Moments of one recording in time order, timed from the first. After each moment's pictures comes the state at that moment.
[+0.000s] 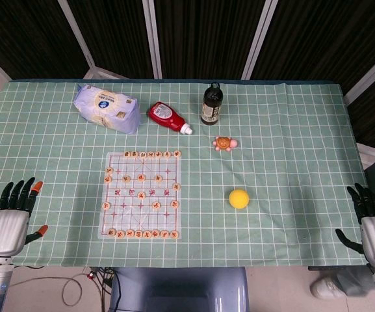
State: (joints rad) left arm -0.10 -1.29 -0.03 -1.61 1.54 1.52 0.36; right arm 0.05 -1.10 0.07 -1.60 -1.50 1.51 0.00
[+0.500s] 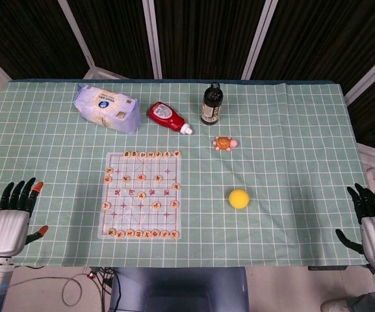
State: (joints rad) left arm -0.10 -1.29 -0.03 -1.62 1.54 1.52 0.36; right arm 0.05 -1.10 0.07 -1.60 -1.50 1.51 0.00
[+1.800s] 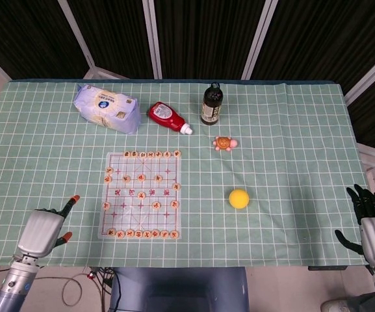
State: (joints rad) left arm -0.17 -1.30 0.00 -1.75 1.58 1.37 0.57; right arm 0.05 -1.09 0.07 -1.62 -1.49 1.50 0.00
